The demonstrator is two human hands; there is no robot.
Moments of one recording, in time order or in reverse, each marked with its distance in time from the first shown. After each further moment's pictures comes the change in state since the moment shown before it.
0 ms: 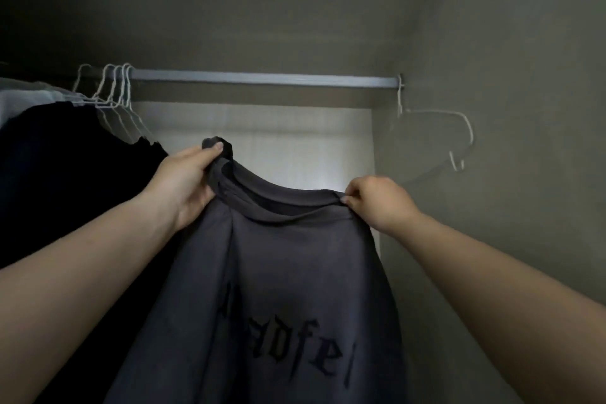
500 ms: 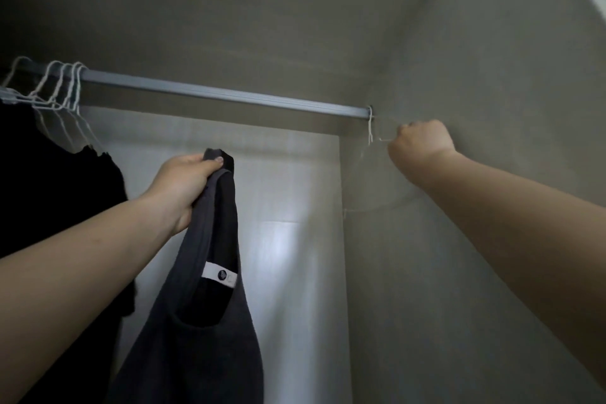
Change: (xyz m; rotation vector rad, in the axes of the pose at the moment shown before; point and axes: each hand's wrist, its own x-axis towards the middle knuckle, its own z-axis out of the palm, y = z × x) left_hand 0.037 -0.017 0.027 0.135 -0.063 0.010; right_hand 0.042 0.019 -0.120 -1.156 -0.004 0.122
